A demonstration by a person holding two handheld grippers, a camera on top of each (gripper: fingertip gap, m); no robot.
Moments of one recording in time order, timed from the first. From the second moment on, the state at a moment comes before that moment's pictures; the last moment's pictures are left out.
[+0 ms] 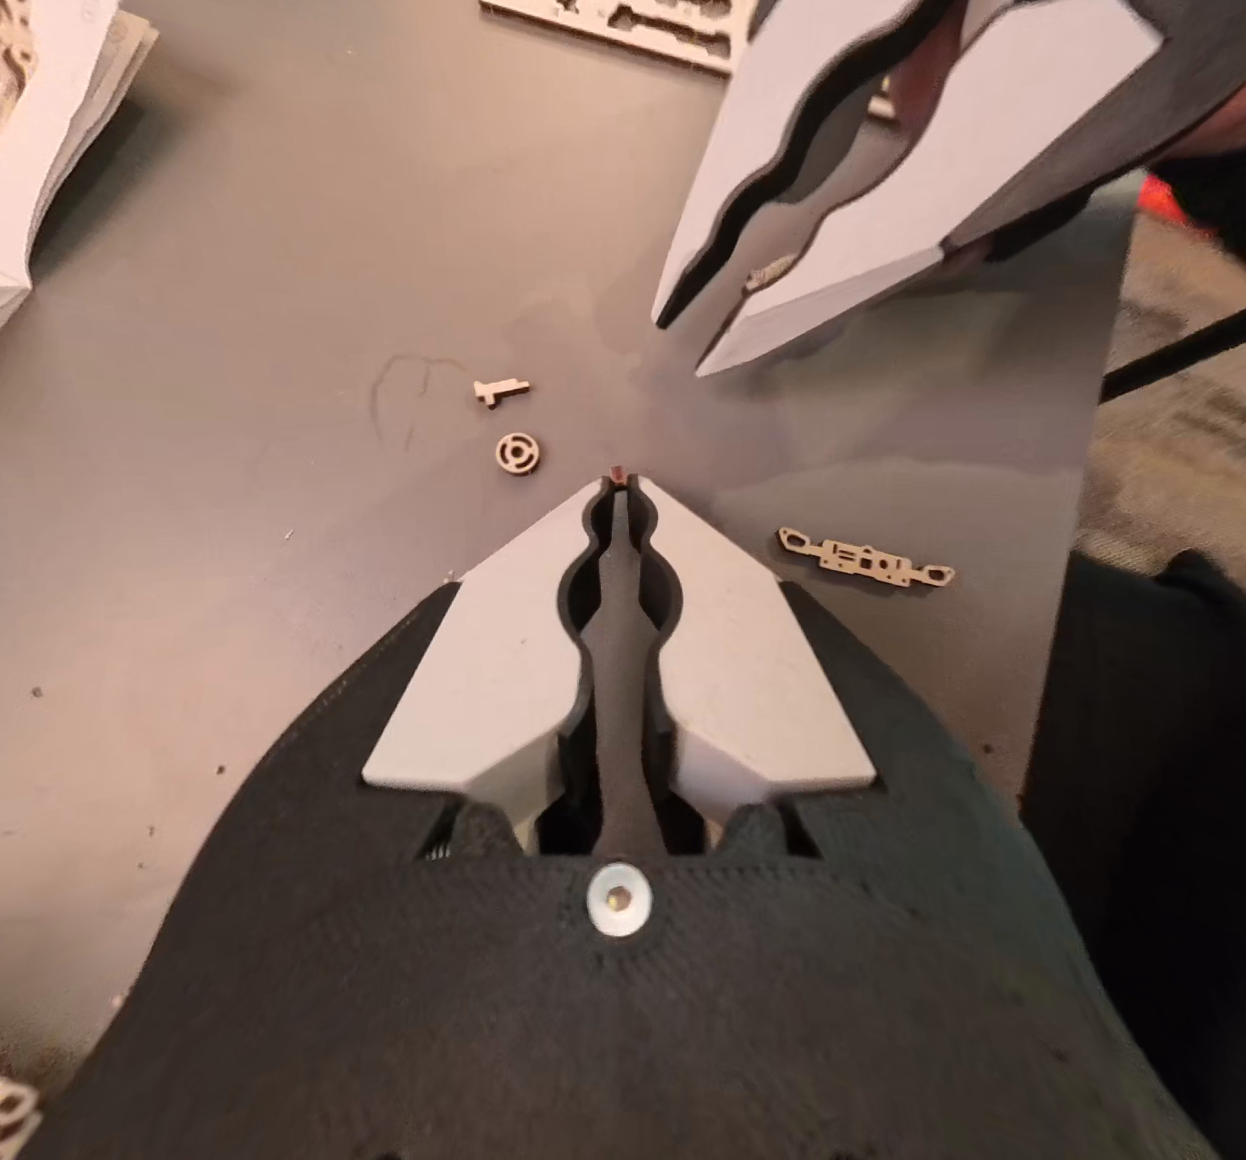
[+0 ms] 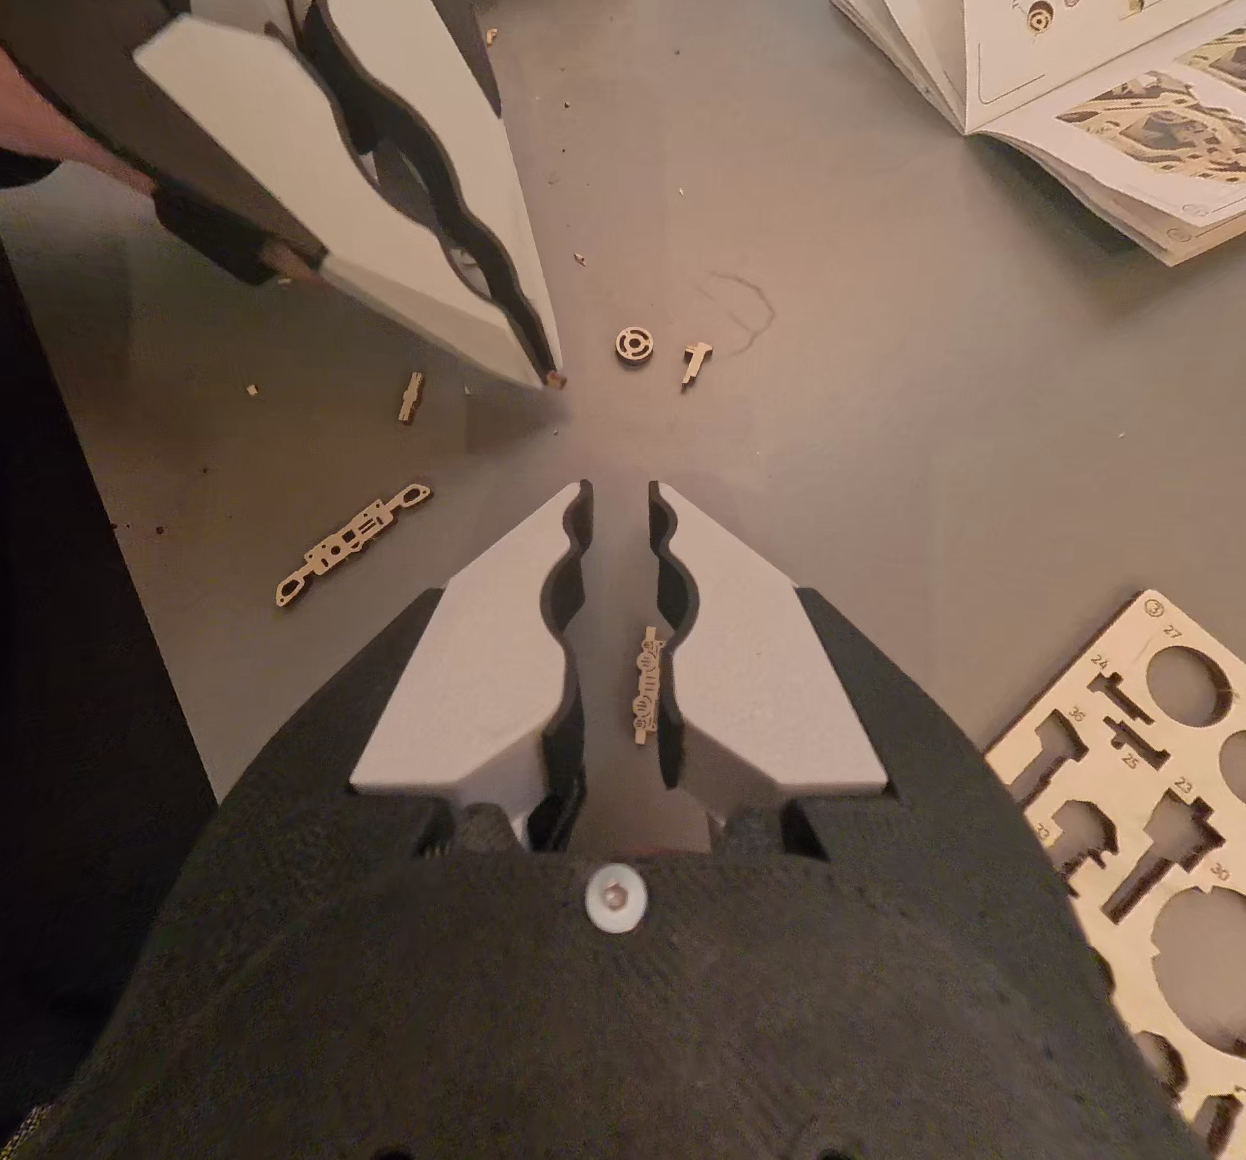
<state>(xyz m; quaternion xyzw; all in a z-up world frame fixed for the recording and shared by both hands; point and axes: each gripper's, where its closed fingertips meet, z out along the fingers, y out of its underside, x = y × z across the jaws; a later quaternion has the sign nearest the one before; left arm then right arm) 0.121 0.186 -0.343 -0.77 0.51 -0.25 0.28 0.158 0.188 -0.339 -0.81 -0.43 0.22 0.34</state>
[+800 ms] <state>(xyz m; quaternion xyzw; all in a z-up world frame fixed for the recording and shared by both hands) 0.098 0.197 -0.291 -0.76 0.32 -0.51 0.25 0.123 0.212 -0.344 -0.77 -0.51 0.19 0.34</state>
